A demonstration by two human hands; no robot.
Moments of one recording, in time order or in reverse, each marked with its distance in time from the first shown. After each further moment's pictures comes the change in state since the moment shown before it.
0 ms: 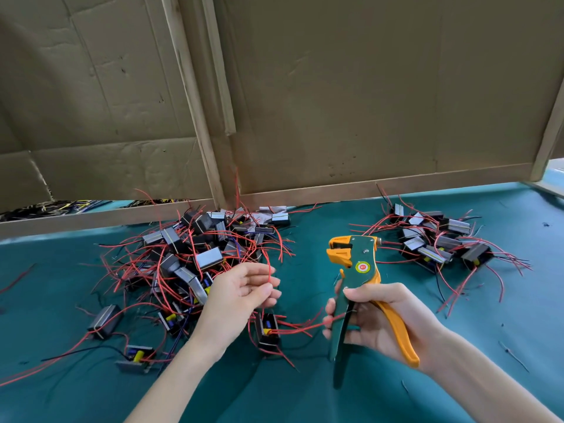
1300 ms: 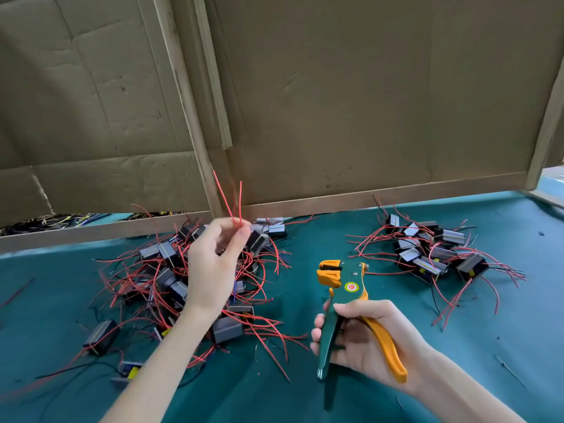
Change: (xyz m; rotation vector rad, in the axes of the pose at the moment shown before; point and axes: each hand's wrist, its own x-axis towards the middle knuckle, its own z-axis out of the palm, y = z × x) left_hand 0.044 0.038 -0.007 0.149 0.312 0.482; right_hand 0.003 0.008 0.006 0.158 -0.036 0.049
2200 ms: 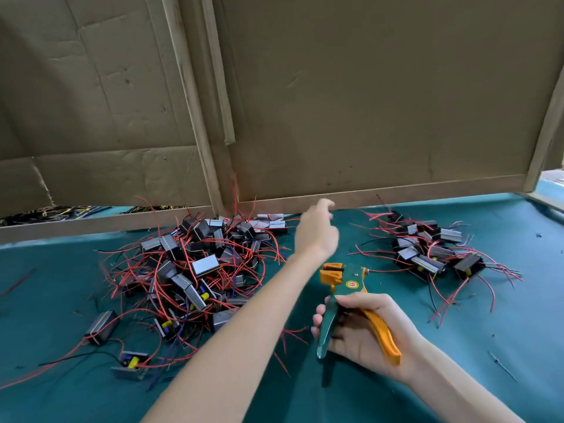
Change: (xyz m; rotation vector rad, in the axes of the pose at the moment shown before) left_hand 0.033 -0.002 0.153 0.369 -0.446 -0.182; right_hand 0.012 0.000 -0.018 -0.014 0.020 -0.030
